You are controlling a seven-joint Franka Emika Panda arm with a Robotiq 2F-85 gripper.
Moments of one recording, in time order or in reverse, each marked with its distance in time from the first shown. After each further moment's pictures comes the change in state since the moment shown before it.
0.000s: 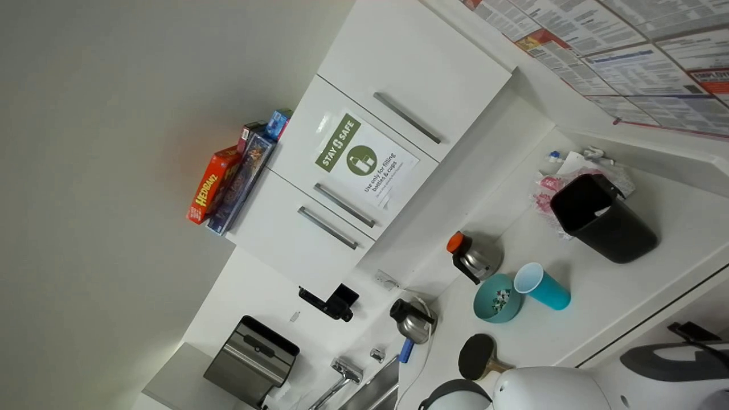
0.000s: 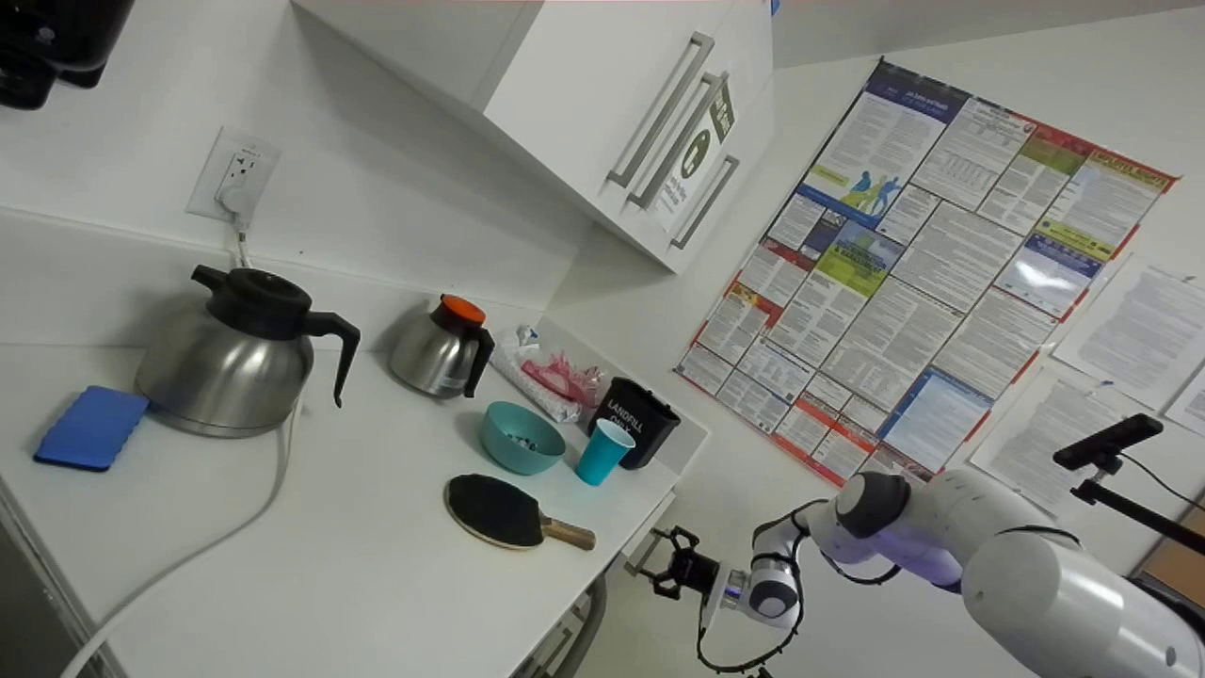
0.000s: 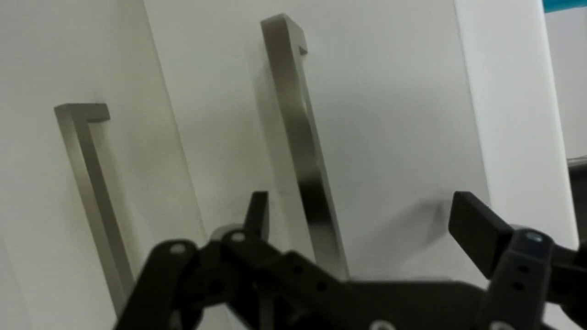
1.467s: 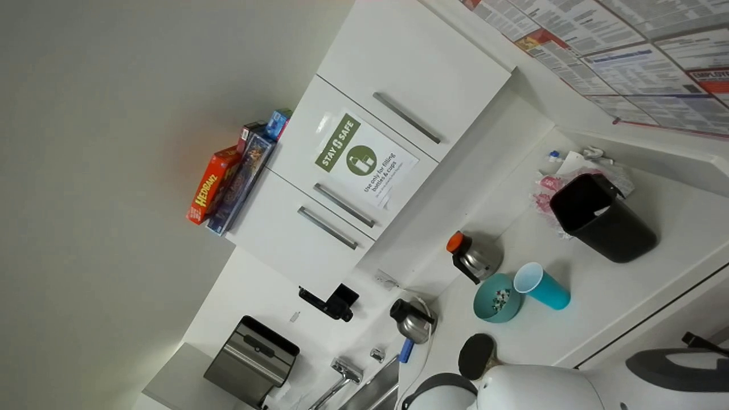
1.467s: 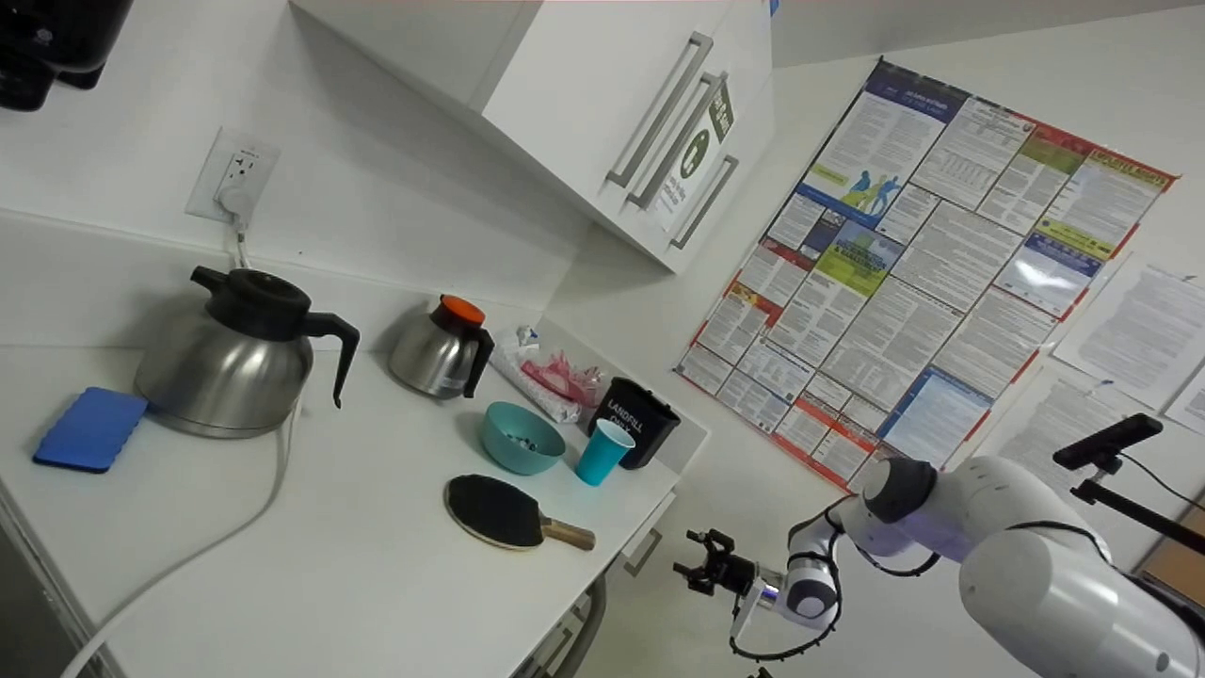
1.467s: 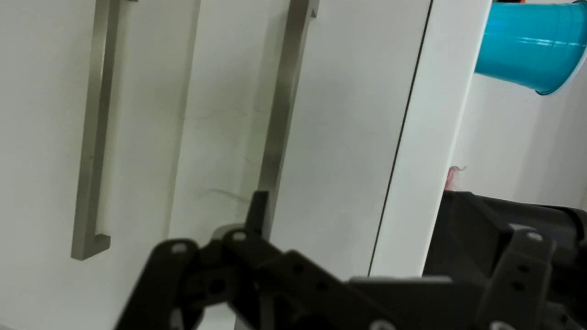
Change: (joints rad) arm -0.055 -0.132 -0.062 -0.133 -0.001 -0.053 -0.436
